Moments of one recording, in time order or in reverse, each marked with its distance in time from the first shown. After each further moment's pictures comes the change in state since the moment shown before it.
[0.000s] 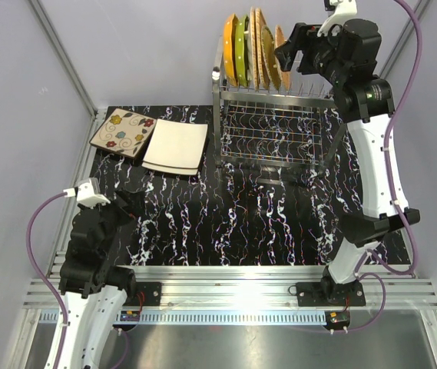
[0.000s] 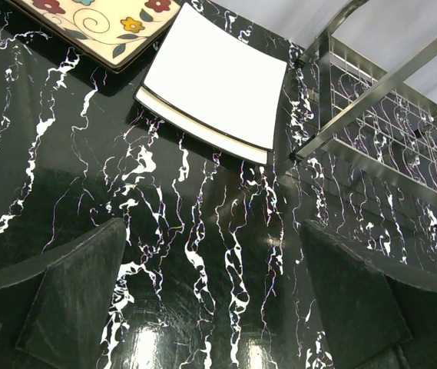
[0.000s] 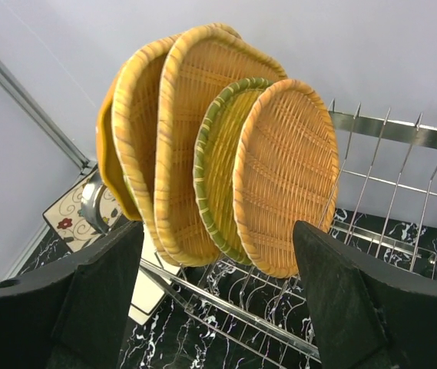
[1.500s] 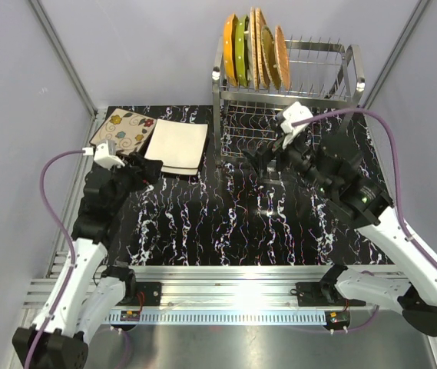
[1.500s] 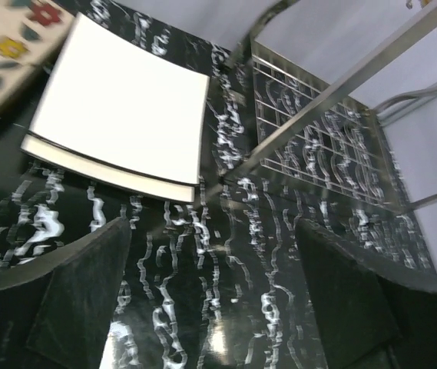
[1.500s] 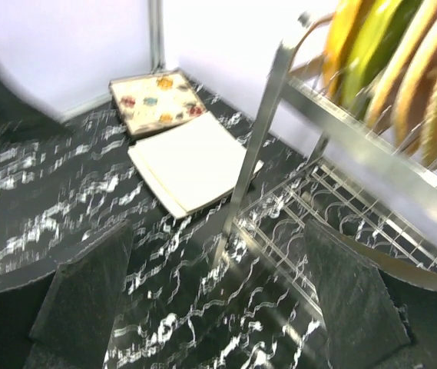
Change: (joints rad) left arm -0.004 0.502 0.104 0.422 0.204 -0.079; right arm 0.495 -0.741 -1.094 0.365 0.167 -0.328
